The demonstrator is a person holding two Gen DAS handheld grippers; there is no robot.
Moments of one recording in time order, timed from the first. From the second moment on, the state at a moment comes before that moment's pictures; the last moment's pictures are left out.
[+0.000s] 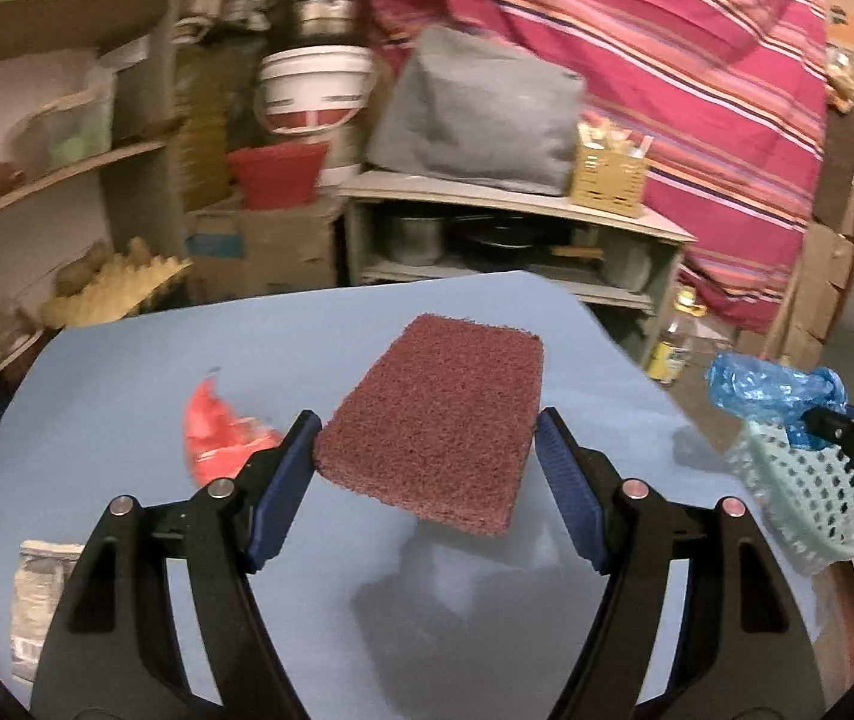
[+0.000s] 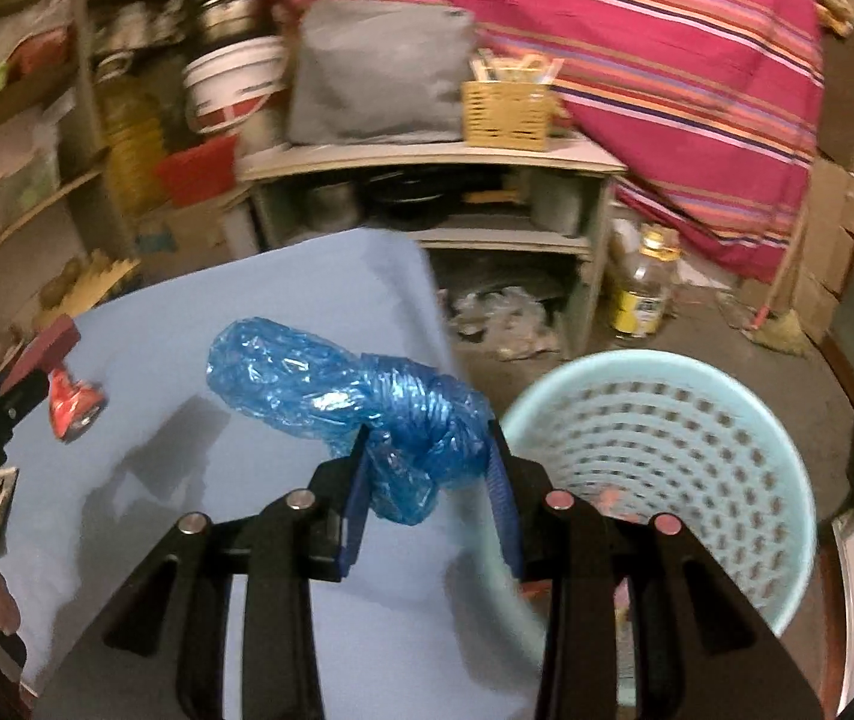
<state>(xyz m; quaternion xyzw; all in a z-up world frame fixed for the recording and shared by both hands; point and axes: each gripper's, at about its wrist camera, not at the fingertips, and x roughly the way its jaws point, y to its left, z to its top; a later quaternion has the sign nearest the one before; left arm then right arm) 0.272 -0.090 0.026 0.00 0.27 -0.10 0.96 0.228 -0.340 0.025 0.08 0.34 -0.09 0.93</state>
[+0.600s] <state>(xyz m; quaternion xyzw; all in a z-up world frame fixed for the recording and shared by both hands) 0.242 -0.299 0.045 0.05 0.25 -0.24 0.94 0.182 -0.479 0.021 0.14 0.33 -0.23 0.90</state>
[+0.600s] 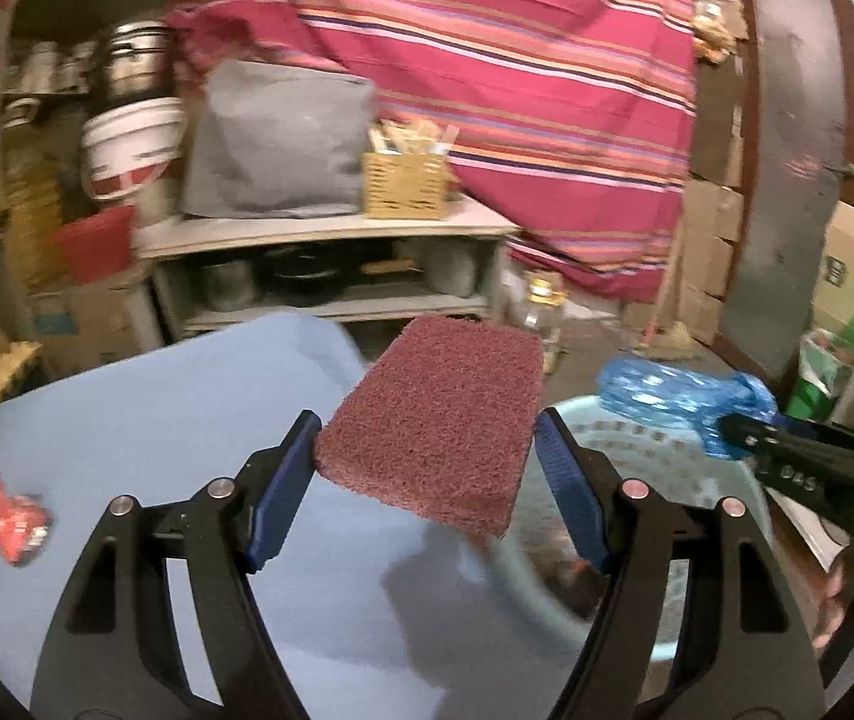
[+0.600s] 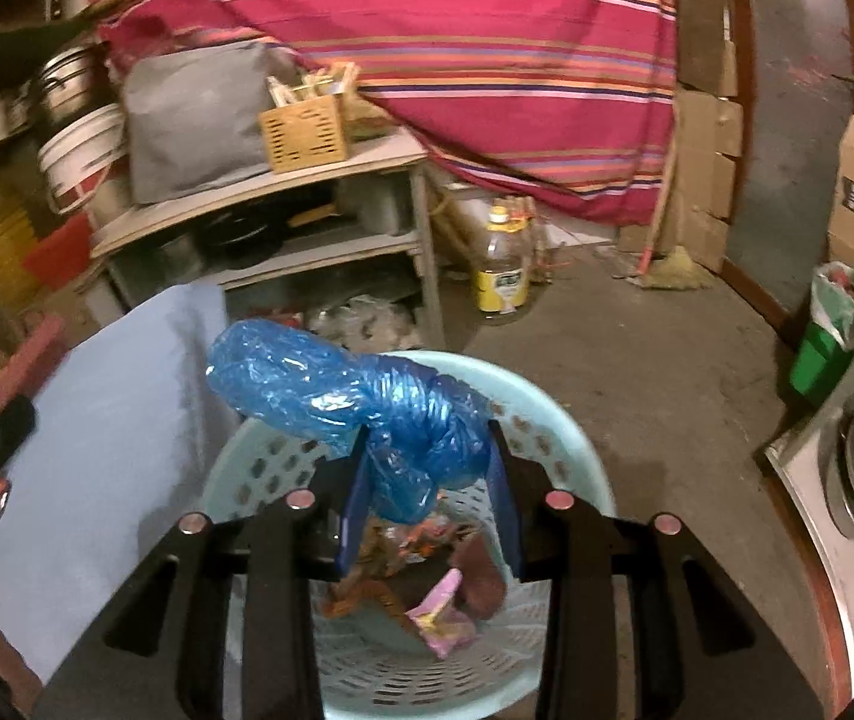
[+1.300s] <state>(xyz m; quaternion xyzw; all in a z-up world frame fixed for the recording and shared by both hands) 0.251 -0.343 0.022 0.05 0.29 -0.26 0.92 0.176 -0.513 0.002 0.17 0.36 -0.25 0.89</state>
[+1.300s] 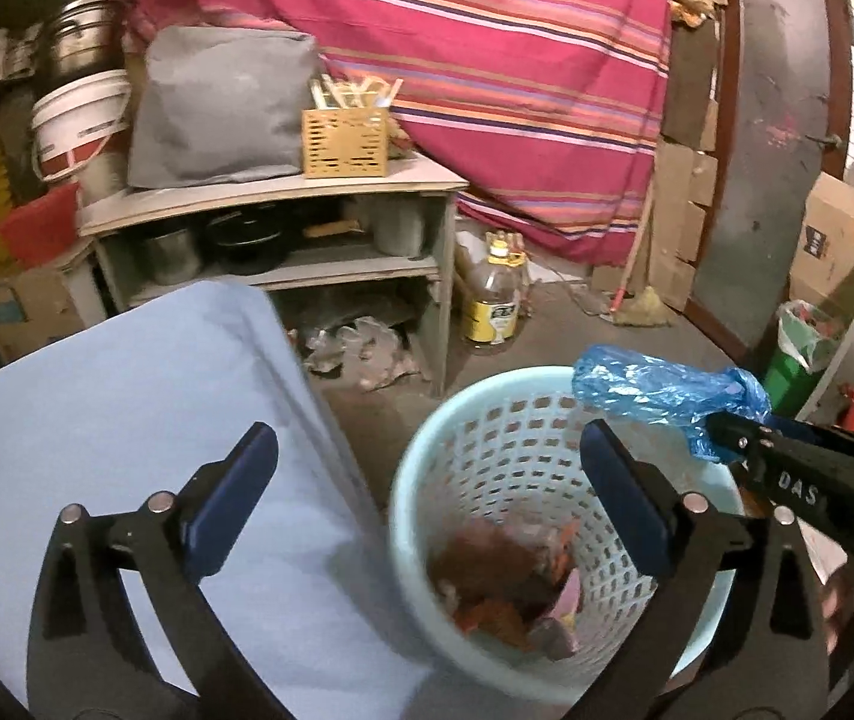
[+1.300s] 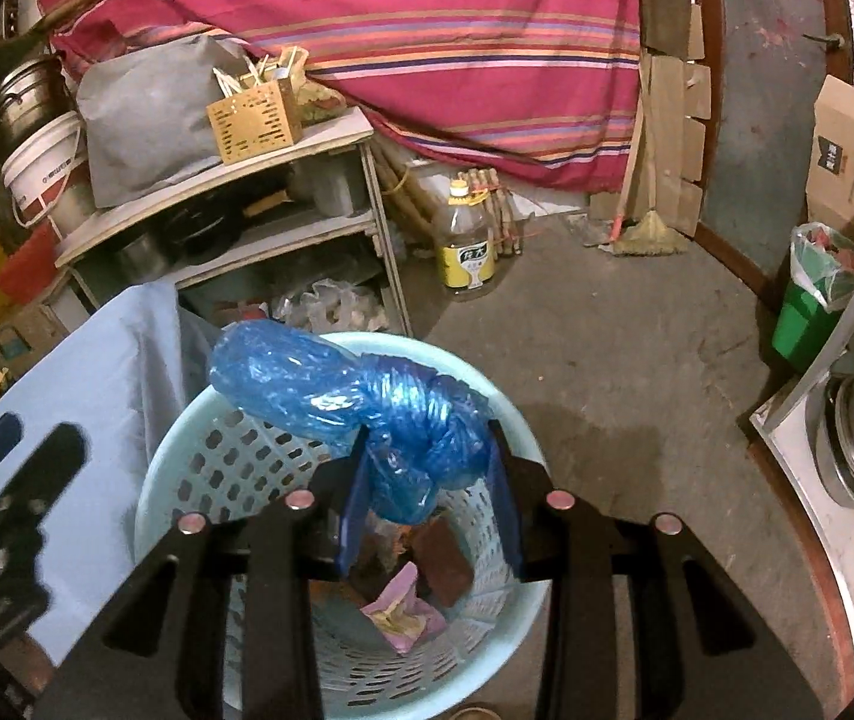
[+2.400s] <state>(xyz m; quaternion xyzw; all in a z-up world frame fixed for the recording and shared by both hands) 0.231 0.091 -0.022 -0.02 0.35 0.04 0.94 0.237 -0.350 -0.011 0.13 0.36 -0.17 0.91</state>
